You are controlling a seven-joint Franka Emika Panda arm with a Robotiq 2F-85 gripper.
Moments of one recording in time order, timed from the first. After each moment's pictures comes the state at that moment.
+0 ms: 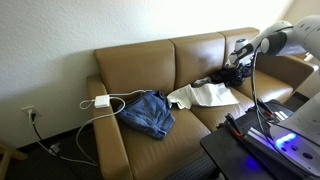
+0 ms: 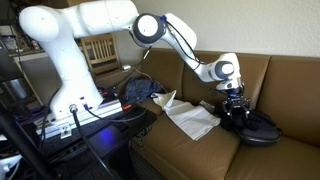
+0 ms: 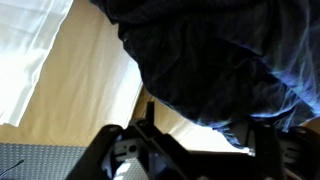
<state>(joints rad) -0.56 1.50 -0.22 -0.87 -0.31 2.38 2.38</state>
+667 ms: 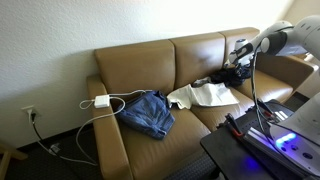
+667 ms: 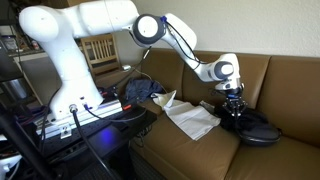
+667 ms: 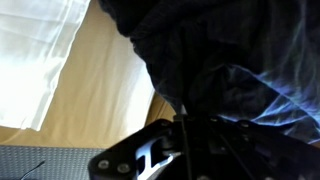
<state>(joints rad) -0.57 1.50 -0.20 -0.87 -0.28 2.34 2.41</state>
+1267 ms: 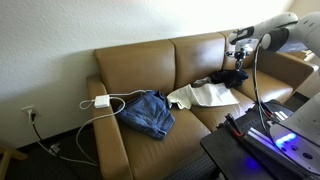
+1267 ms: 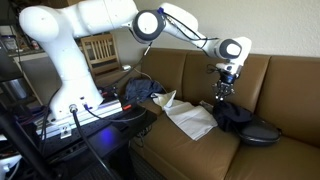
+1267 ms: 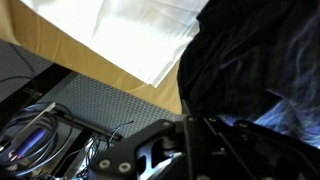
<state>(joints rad) -0.56 1.45 -0.18 -0.65 0.05 1.68 2.13</state>
